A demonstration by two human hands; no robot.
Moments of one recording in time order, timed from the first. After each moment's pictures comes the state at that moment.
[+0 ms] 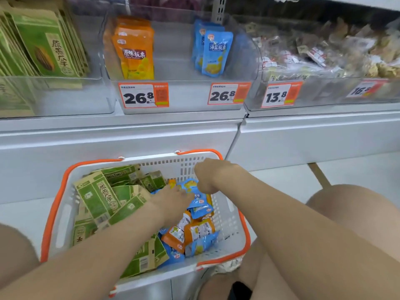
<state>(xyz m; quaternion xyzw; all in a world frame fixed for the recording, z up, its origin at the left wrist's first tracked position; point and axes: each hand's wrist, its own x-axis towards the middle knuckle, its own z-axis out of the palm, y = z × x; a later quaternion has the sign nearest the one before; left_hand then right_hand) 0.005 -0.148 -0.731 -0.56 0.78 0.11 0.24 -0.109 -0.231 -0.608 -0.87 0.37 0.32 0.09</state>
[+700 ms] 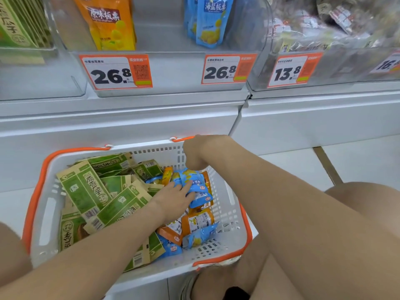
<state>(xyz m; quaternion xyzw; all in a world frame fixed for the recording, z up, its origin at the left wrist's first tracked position) -0.011 -0.171 -0.808 -0.50 0.82 0.07 0.28 -0.085 -0.288 -0.634 -0.86 0.37 0.33 0.12</state>
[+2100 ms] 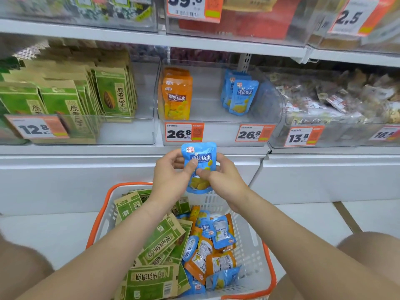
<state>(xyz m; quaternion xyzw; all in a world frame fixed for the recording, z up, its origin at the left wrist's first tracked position) 0.056 -0.156 -0.606 -0.66 0.35 0.25 -0.61 -0.074 -0.218 -0.583 -0.61 0.44 -0.26 0.61</state>
